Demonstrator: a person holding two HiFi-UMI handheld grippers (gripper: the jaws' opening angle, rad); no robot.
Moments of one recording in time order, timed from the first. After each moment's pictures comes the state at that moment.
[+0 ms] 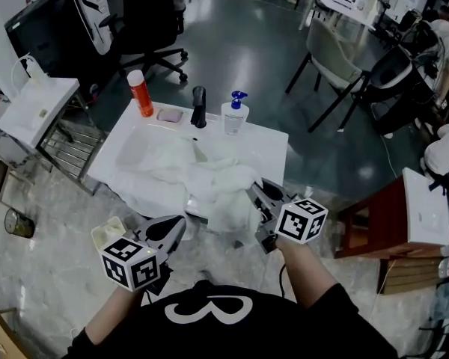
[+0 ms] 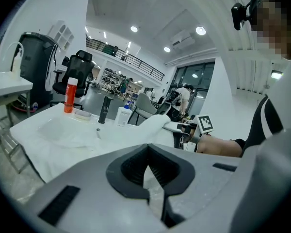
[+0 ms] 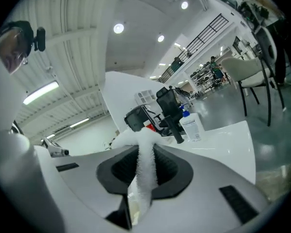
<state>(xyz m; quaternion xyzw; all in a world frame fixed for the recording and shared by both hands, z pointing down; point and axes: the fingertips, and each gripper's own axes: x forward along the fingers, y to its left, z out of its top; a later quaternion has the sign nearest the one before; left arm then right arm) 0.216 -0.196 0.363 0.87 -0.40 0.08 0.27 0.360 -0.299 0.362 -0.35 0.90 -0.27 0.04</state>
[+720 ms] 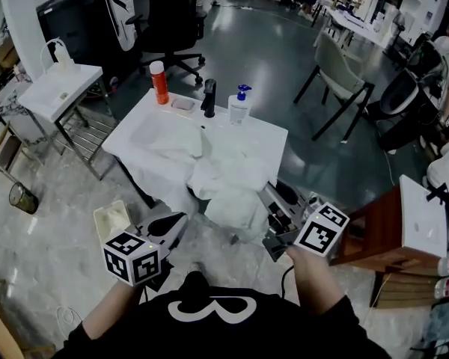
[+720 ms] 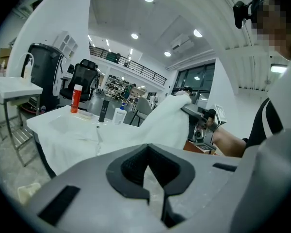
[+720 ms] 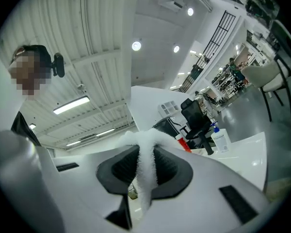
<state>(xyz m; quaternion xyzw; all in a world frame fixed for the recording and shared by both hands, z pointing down) 0.244 -0.086 0.342 0.86 -0.44 0.06 0.25 0.381 -0.159 0.246 -0.24 0.94 -0.22 0.14</state>
